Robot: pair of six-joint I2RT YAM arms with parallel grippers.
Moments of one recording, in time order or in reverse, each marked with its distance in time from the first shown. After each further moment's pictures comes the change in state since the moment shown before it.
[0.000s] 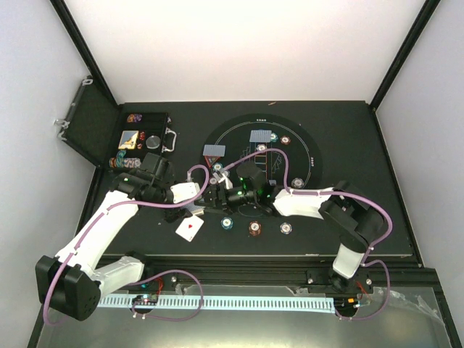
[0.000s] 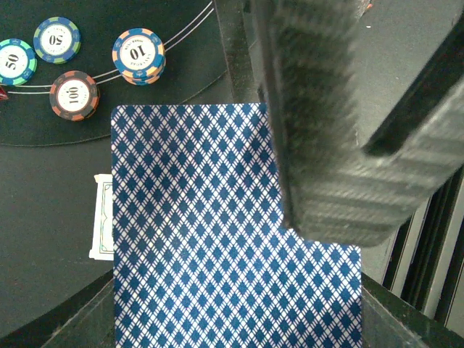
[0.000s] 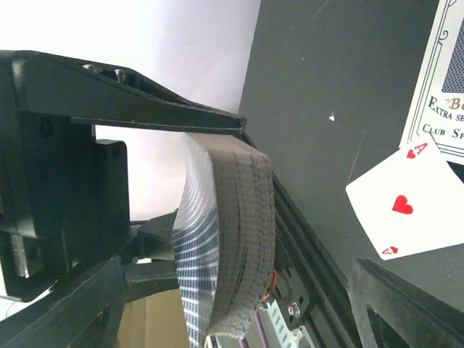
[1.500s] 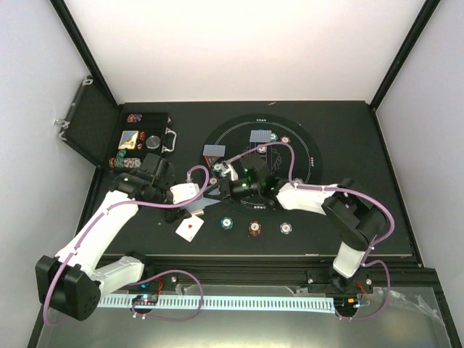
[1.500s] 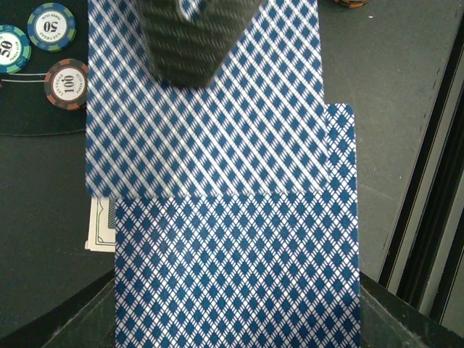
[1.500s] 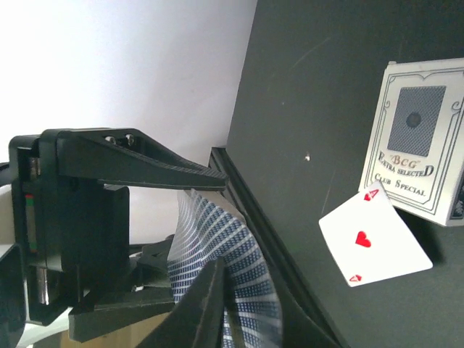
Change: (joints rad) left arm 0.000 0.000 0.000 -0.014 -0.015 0.000; right arm -0.068 0.015 0.035 -0.042 0.008 -0.055
